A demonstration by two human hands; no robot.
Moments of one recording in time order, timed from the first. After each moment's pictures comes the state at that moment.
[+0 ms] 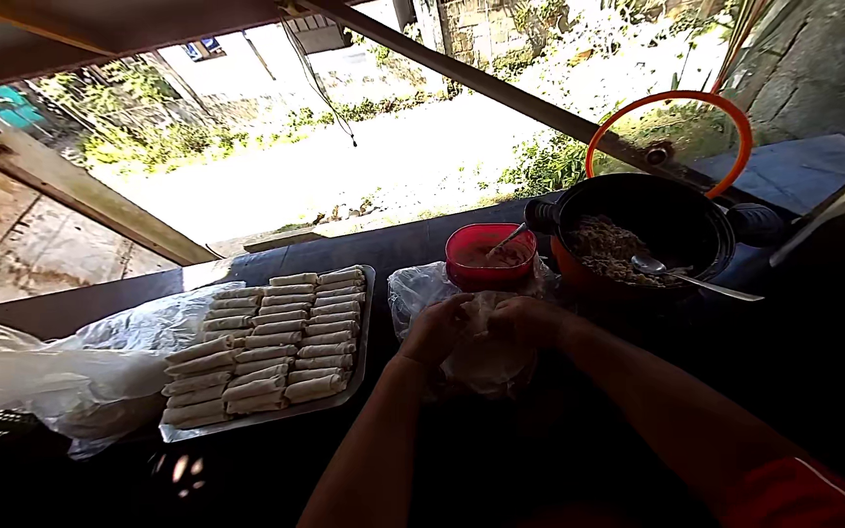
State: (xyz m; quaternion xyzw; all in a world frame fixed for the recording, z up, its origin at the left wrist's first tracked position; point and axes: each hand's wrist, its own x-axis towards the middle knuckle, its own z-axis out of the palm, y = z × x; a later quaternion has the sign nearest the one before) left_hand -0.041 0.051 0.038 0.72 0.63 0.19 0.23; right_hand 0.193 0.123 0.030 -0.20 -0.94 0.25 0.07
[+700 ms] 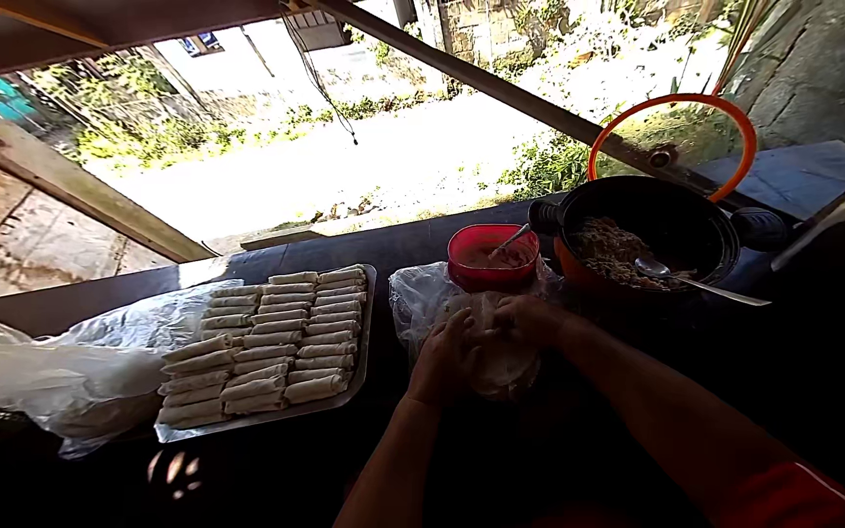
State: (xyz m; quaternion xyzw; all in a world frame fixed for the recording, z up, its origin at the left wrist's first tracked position) left_hand -0.020 0.002 0.010 0.72 0.62 0.28 0.14; right_hand 0.189 0.124 0.034 -0.25 -0.93 0.28 0.05
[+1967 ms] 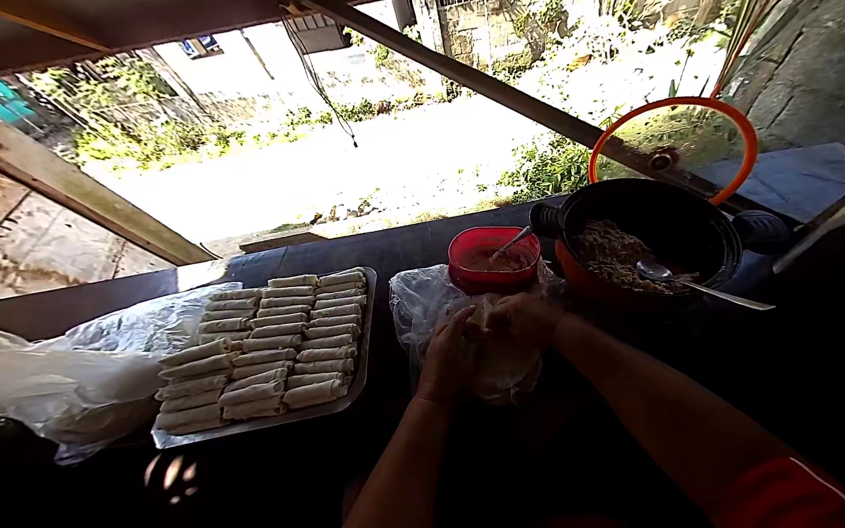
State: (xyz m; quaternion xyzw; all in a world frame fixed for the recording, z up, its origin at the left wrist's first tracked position) left_hand -0.011 0.012 0.001 0.67 0.64 0.35 0.15; right_hand 0.181 0.131 0.035 -0.25 -0.93 0.28 0.05
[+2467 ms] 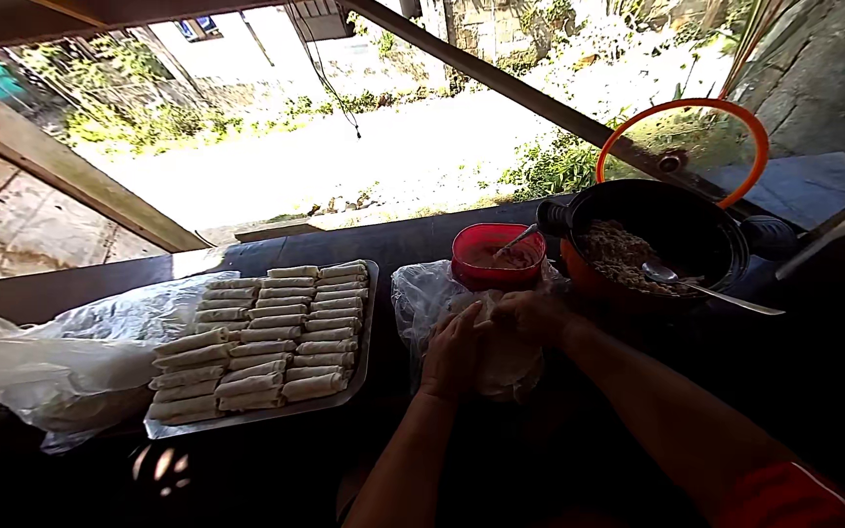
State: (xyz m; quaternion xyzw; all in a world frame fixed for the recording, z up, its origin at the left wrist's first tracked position) left_hand -0.005 0.013 -0.001 0.71 0.64 0.30 0.02; right_hand 0.186 0.130 0.031 -0.25 -0.92 0.27 0.10
